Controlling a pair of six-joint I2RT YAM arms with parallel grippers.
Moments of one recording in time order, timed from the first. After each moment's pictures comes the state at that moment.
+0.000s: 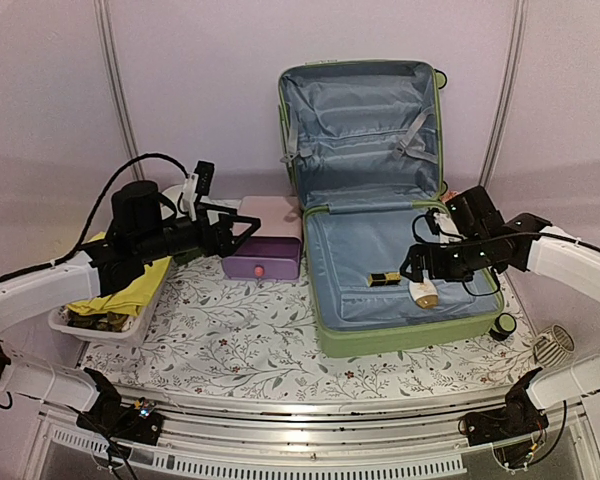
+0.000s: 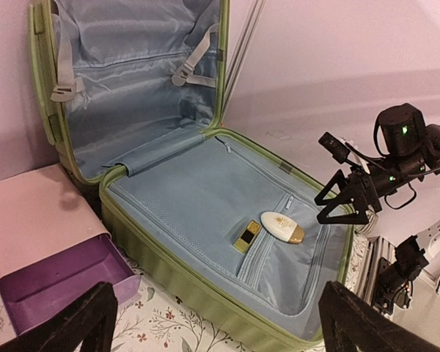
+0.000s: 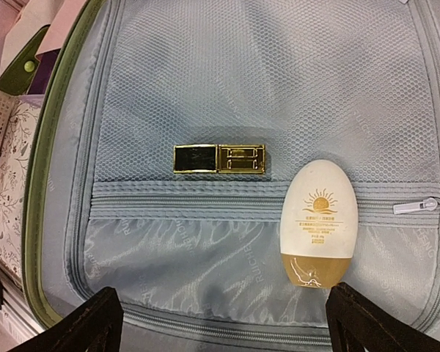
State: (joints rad) left arm -0.60 1.19 0.83 0.22 0.34 -0.28; right arm 0.54 1.25 1.02 -0.67 -0.02 0.42
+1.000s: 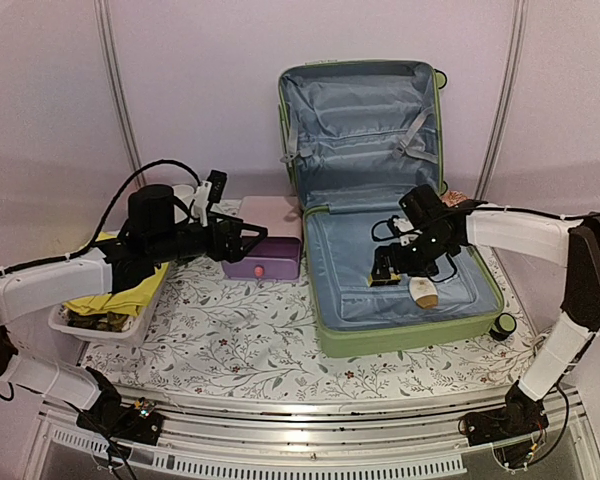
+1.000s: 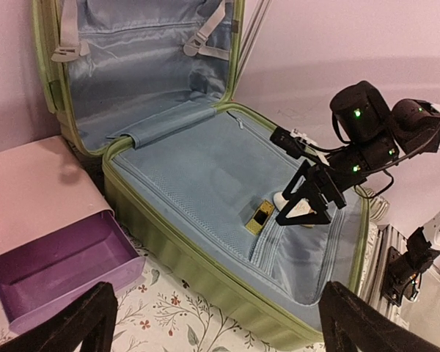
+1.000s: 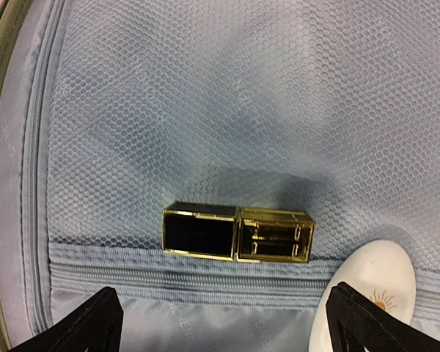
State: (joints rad) left arm -0.60 1.28 0.85 0.20 0.33 -0.27; right arm 0.54 1.67 1.23 -0.64 -0.08 0.35
